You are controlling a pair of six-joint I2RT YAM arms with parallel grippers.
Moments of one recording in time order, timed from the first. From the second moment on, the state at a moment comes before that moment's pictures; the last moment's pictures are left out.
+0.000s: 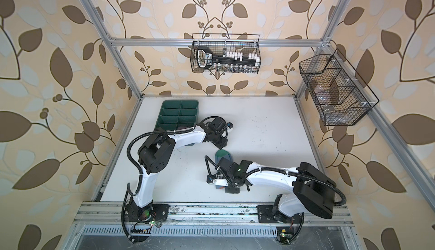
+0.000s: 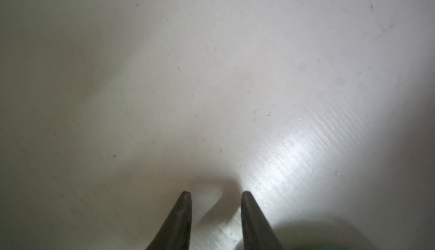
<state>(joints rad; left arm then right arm) -0.71 2.11 1.49 -0.46 0.11 0.00 1.02 1.43 0.72 -0.59 -0.04 -0.50</state>
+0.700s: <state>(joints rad) -0.59 0.98 1.28 -0.67 0.27 0.32 0.93 1.61 0.88 -0.72 -0.24 -0.51</state>
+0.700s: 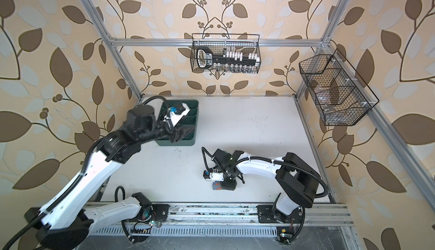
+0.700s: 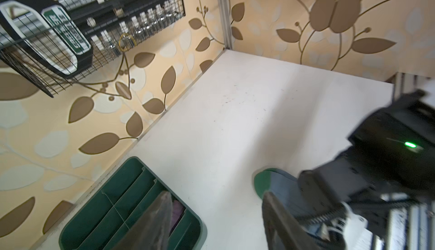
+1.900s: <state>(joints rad) -1.28 1.58 0.75 -0.16 -0.18 0.22 0.72 1.73 0.96 -0.79 -0.48 -0.57</state>
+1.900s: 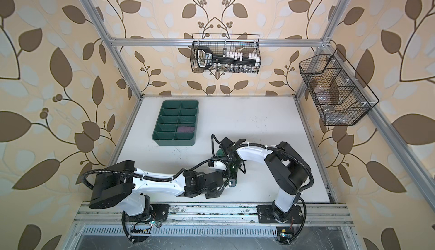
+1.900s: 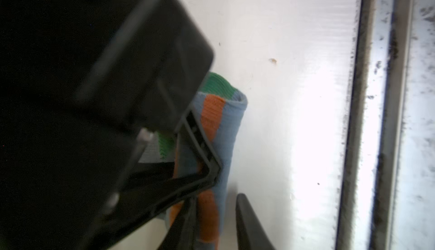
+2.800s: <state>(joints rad) -1.15 1.69 0.90 -0.30 0.03 0.07 0.43 1.10 0.71 -0.44 -0.13 -0.39</state>
